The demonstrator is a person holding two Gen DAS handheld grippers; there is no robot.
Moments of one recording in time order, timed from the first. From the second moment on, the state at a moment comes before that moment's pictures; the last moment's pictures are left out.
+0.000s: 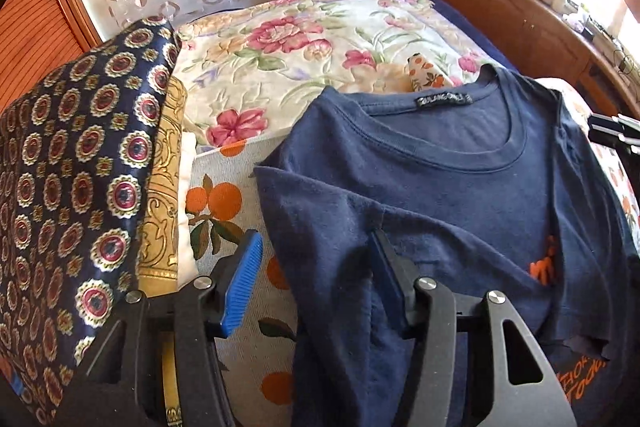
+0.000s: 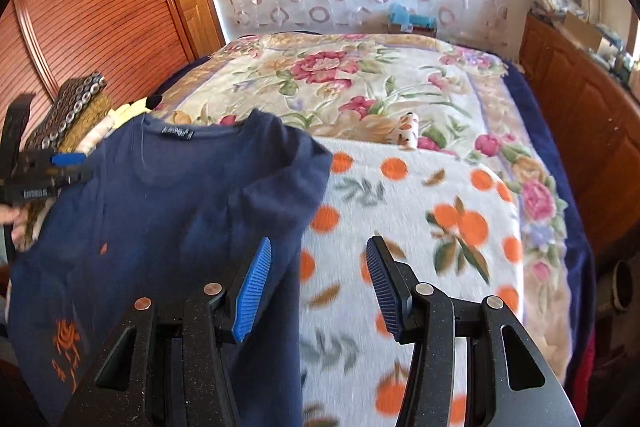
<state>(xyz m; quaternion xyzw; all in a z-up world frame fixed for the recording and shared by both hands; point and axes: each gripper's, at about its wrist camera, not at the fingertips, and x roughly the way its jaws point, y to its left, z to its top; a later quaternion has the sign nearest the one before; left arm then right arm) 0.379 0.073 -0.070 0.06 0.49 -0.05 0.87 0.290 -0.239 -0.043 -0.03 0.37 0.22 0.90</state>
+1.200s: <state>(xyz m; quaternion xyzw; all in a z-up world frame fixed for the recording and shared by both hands) 0.316 0.087 0.011 0.04 0.39 -0.11 0.91 0.280 -0.216 -0.005 -0.05 0.32 0.27 0.91</state>
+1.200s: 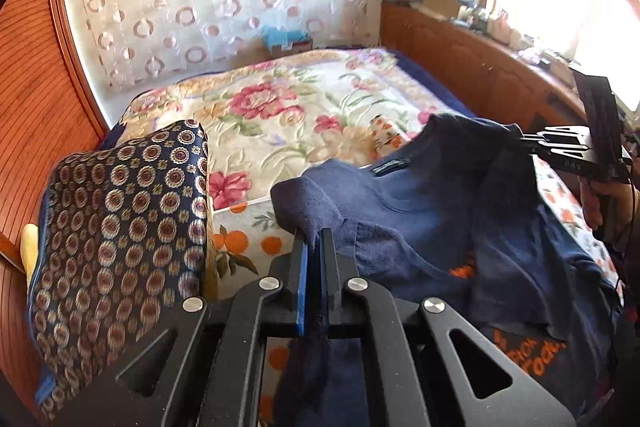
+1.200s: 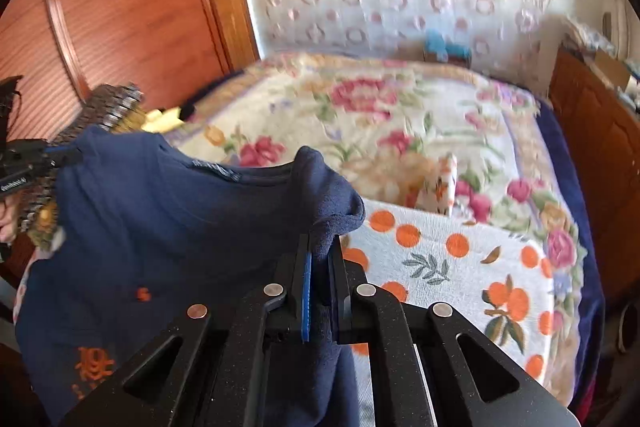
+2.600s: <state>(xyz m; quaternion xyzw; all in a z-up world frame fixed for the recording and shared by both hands) -0.025 0.098 -0.002 0.00 0.35 -0.12 0.93 -0.153 -0.280 -0.019 -0.07 0.30 0.31 0.90</state>
